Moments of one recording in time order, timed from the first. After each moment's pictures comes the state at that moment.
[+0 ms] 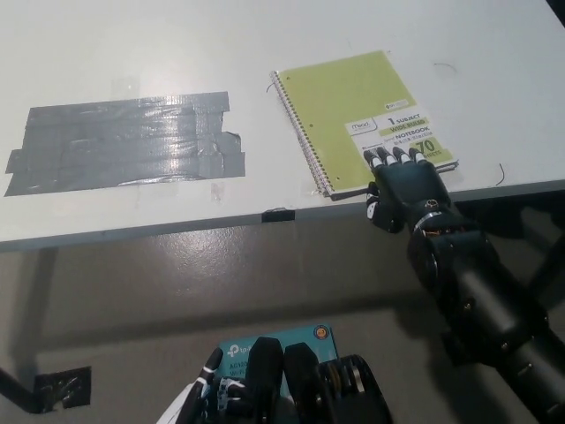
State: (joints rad) left_arm 0.09 0.15 -0.16 -0.08 -0.09 0.38 -0.19; right_arm -0.74 -0.22 0.53 0.49 -1.03 0.34 0.29
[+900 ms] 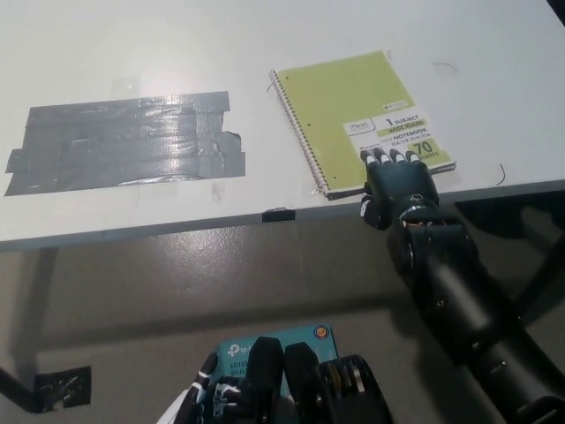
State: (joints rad) left_arm 0.11 0.15 -0.16 -0.08 -0.09 0.38 -0.19; right_arm -0.75 -0.11 0.40 0.45 -1.19 0.46 0.47
